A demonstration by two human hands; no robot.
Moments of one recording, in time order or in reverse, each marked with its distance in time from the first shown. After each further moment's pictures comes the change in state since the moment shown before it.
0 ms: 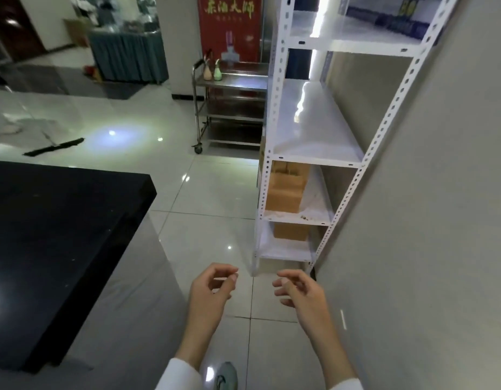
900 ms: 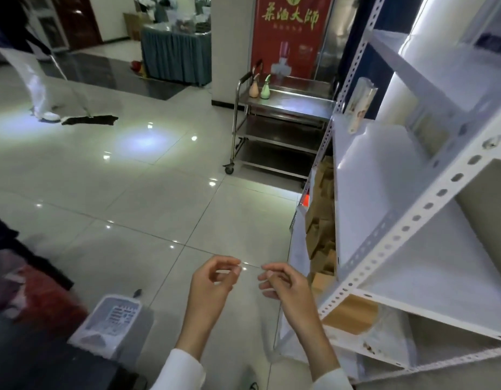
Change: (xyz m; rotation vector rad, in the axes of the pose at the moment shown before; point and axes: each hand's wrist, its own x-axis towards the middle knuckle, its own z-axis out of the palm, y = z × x) left_hand 0.461 0.047 -0.025 -0.072 0.192 -0.005; right_hand 0.445 -0.136 0.196 0.006 -0.235 -0.071
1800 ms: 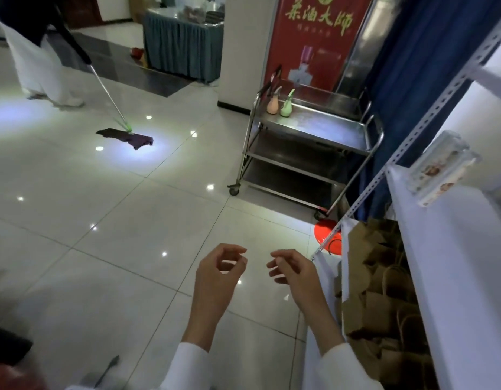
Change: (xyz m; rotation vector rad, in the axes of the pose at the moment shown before) left_hand 0.421 0.042 0.000 0.063 0.037 0.058; right_hand 0.430 -0.071 0.104 -0.132 -0.024 -0.051
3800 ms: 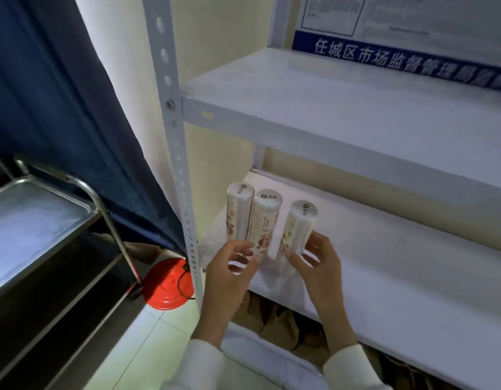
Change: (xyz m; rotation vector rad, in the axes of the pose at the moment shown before) left_hand 0.399 0.084 0.607 -0.028 -1.491 0.299; right_hand 0.329 -0.007 -0.346 -0.108 1.676 0.120
